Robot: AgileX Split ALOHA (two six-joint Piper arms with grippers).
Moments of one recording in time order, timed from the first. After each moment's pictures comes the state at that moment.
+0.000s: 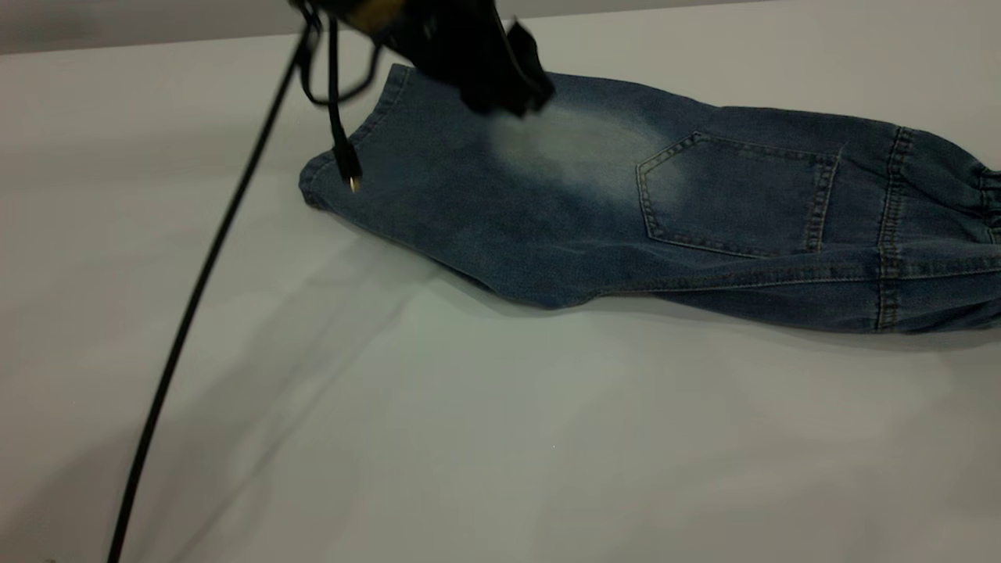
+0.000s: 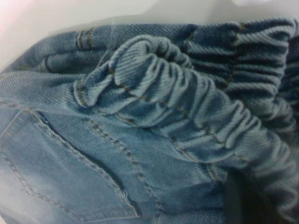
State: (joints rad) left arm -0.51 2.19 -1.31 1.75 -0.24 -1.33; right arm -0.54 2.01 -0.68 1.23 0.65 -0.44
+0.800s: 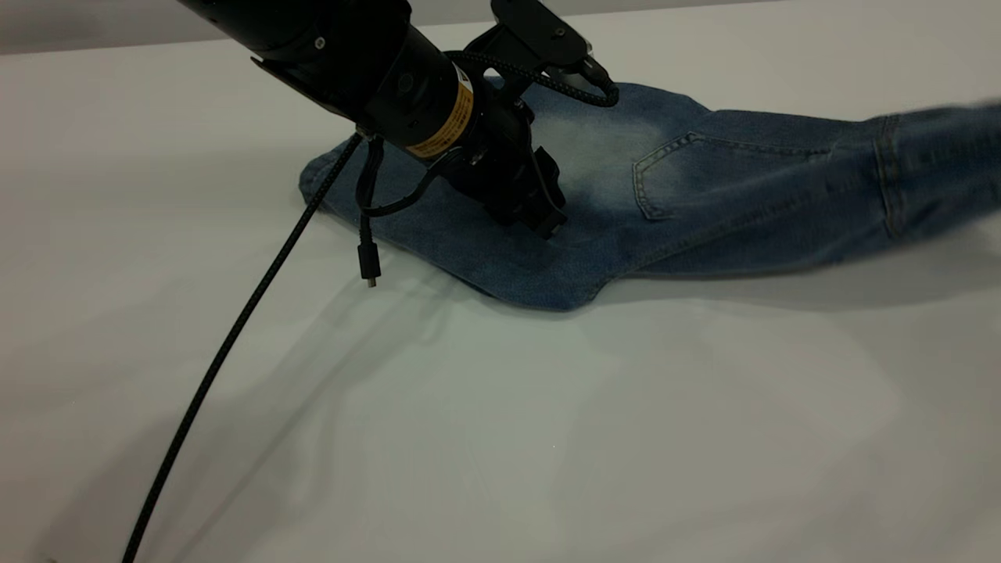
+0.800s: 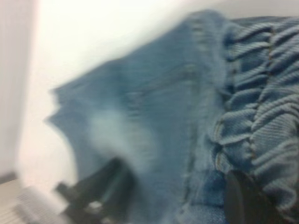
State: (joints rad) left arm -0.57 2.35 -1.31 1.74 -0.14 -1.32; right arm -0.52 1.81 -0.68 1.44 0.81 -0.81
